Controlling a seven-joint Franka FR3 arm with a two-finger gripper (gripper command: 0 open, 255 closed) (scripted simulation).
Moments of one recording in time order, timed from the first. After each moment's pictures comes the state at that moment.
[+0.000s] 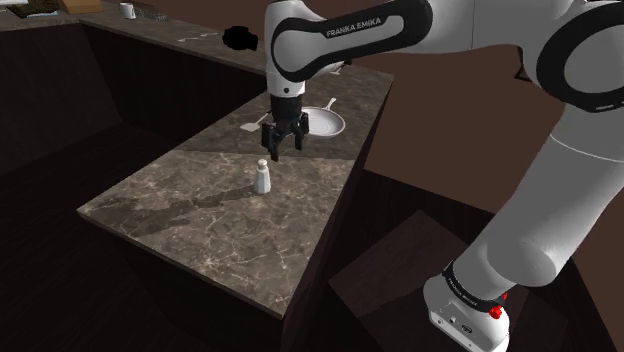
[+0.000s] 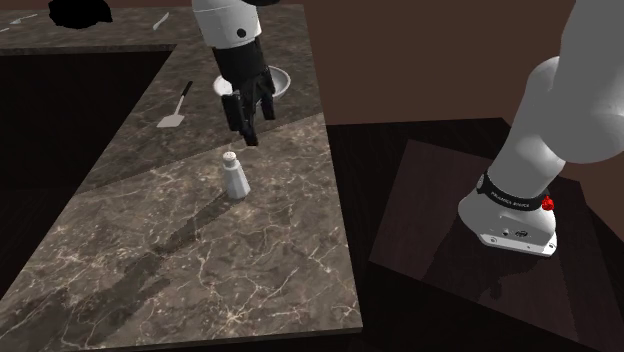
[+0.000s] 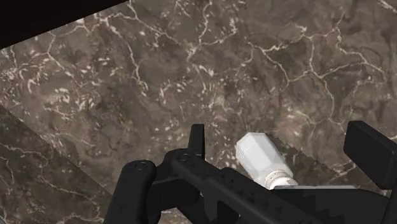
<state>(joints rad) 0.09 0.15 0.30 -1.85 0.06 1.84 0.18</state>
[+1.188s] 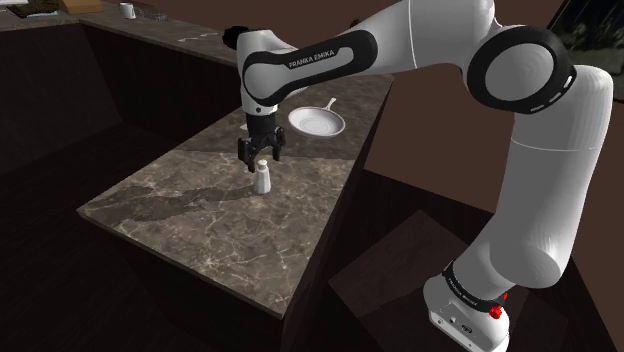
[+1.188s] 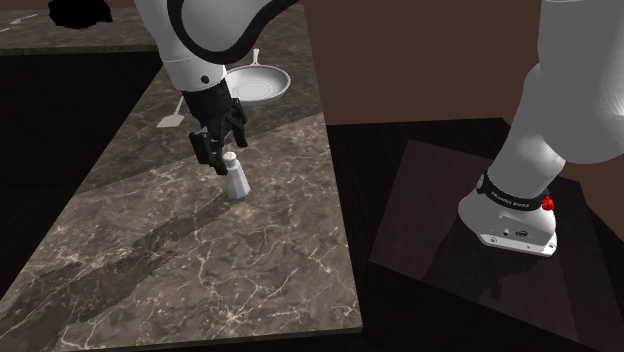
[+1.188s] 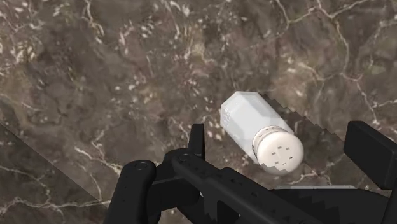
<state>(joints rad) 0.15 0.41 0.30 -1.67 -0.02 1.91 0.25</state>
